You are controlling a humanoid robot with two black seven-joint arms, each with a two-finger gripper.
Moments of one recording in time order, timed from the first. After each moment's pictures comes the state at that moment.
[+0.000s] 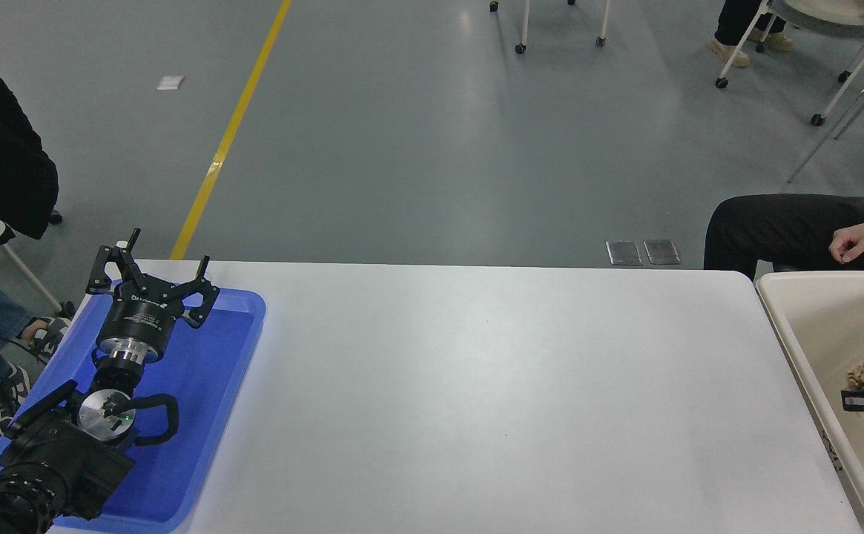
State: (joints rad) left arm -0.64 0.20 -0.89 -0.19 -0.21 -0.79 -0.33; right arm 0.75 -0.55 -0.75 0.27 -0.84 0.01 0.15
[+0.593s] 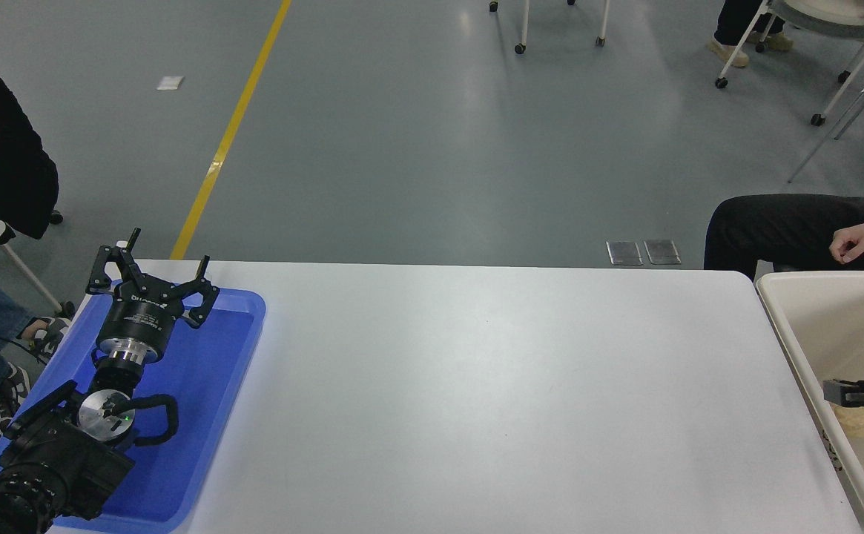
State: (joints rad) left arm -0.64 0.20 -0.89 -0.19 -0.21 -0.79 -0.33; right arm 0.76 -0.56 -0.61 0.27 -0.84 0.00 0.15
